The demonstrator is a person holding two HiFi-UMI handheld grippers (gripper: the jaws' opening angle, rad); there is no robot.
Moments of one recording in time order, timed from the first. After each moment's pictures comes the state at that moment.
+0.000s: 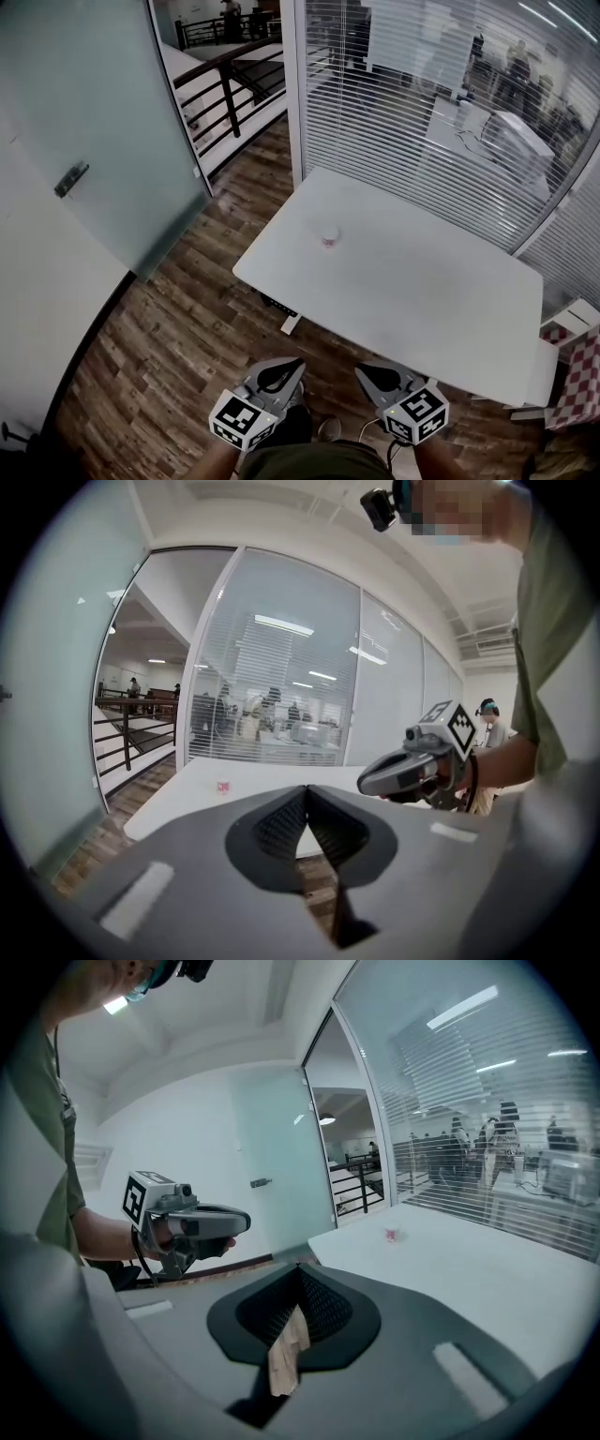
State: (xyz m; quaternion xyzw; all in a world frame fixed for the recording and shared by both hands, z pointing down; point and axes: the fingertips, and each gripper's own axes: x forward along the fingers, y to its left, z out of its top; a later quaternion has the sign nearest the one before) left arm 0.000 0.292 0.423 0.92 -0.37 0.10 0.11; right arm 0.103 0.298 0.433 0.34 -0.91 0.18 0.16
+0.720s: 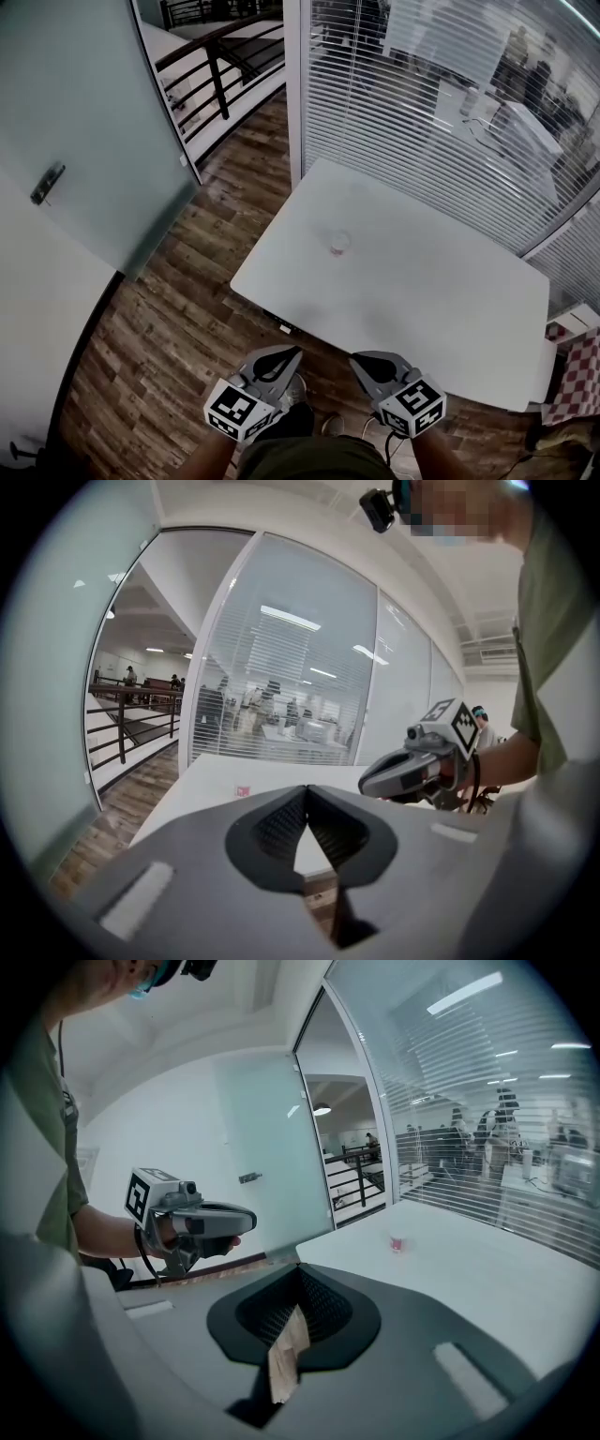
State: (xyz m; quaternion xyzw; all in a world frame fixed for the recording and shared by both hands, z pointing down) left arm -0.051 0.176 0.446 0.92 -0.35 0.10 0.14; right arm 0.045 0.190 0.451 0.34 -0.90 0.20 0.19
